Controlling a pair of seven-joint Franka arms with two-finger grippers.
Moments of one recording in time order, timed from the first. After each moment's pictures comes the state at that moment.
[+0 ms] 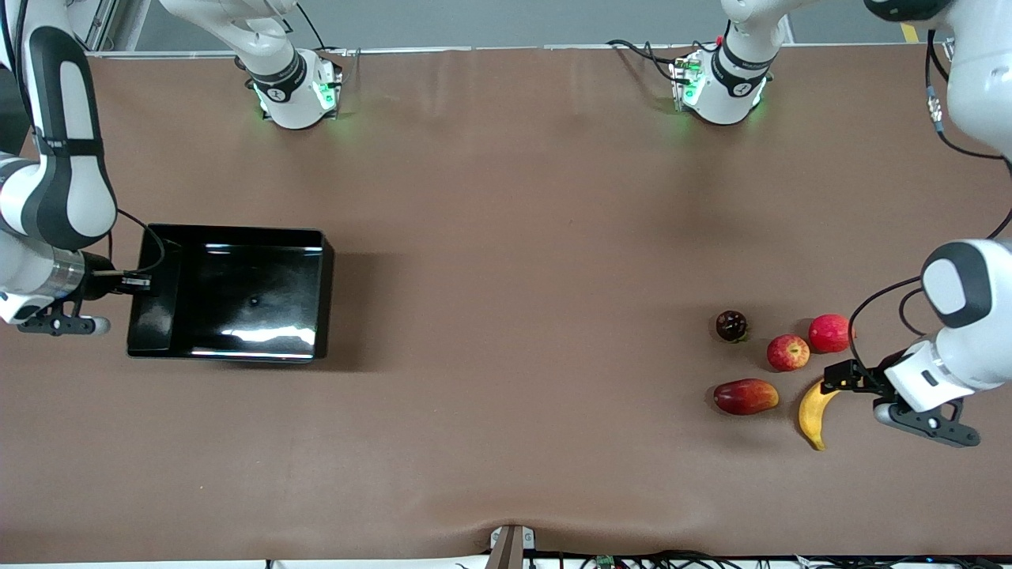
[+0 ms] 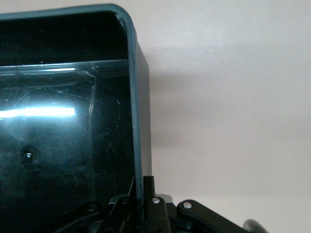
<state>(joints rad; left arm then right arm) 0.37 0.63 -0.39 -1.40 0.12 2.11 0.27 0.05 0.29 -0.35 -1.96 0.11 2.08 -0.32</state>
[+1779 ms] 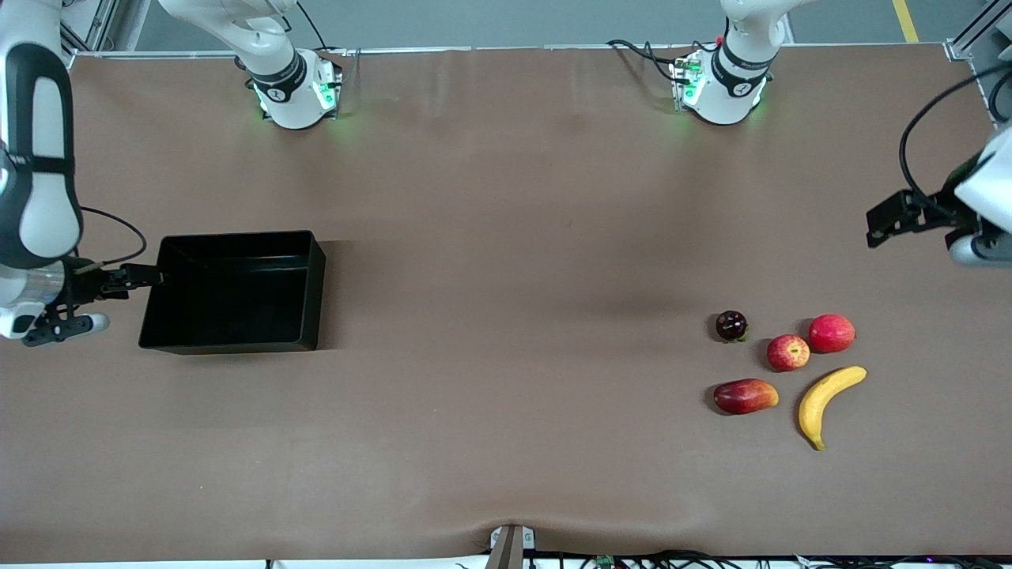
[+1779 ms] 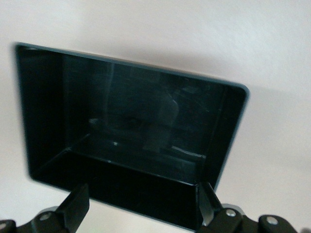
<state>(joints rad) 0.35 0.09 -0.46 -1.44 0.11 1.55 -0.03 0.13 0.35 -0.41 -1.67 0.24 1.70 -0.60</state>
